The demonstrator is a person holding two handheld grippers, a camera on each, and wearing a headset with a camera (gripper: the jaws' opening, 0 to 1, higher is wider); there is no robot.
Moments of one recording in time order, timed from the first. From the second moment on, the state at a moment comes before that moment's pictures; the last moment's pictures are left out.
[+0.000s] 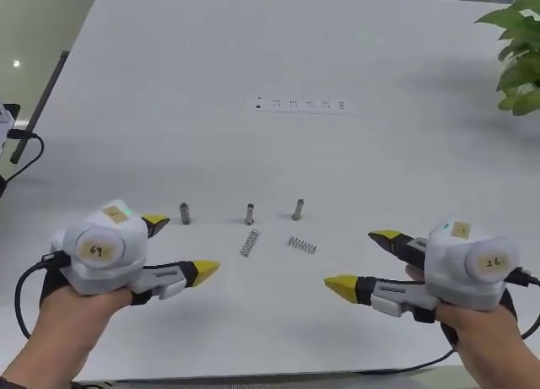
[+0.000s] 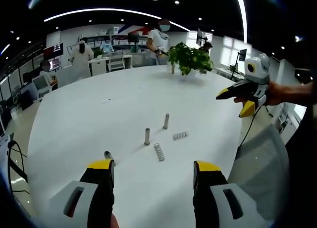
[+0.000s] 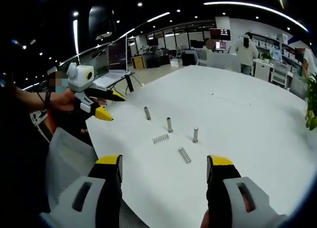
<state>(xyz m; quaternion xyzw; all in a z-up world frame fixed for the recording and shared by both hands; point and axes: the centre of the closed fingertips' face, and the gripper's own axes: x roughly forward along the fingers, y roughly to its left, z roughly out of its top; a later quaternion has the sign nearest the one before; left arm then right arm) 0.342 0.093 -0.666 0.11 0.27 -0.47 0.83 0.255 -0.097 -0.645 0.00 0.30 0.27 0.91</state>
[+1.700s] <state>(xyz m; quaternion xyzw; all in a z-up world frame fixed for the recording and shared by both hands) 0.352 0.006 -0.774 0.10 0.34 -0.50 0.79 0.245 -0.095 -0.650 -0.01 0.32 0.27 0.91</state>
